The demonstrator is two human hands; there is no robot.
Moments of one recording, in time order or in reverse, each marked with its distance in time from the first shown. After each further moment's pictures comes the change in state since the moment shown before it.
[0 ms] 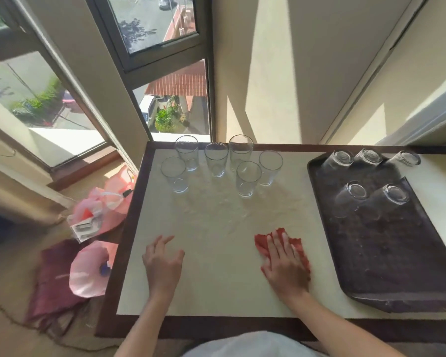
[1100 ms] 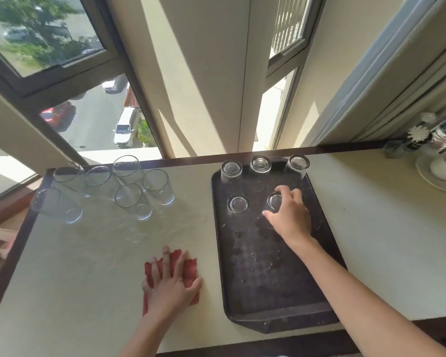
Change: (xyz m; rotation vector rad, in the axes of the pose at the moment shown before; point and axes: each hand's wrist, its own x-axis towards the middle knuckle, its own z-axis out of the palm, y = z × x) left_hand -0.115 0.142 0.210 0.809 -0.478 0.147; right_hand 0.088 0.259 -0.164 0.356 0.240 0.305
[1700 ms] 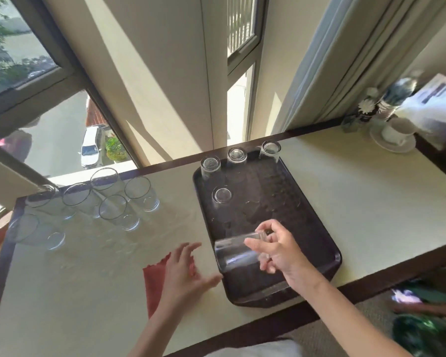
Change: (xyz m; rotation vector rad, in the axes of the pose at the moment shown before) left_hand -0.029 0.018 -0.039 -0.543 0.019 0.377; right_hand -0.123 -0.003 -0.018 1.026 -0.371 0.433
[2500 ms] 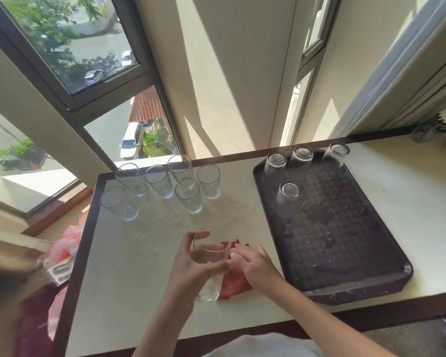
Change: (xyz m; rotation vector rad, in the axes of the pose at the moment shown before) left_hand -0.060 -0.020 -0.116 -0.734 0.126 -0.085; right_hand -0.008 0.044 0.170 -0.694 -0.268 -0.117
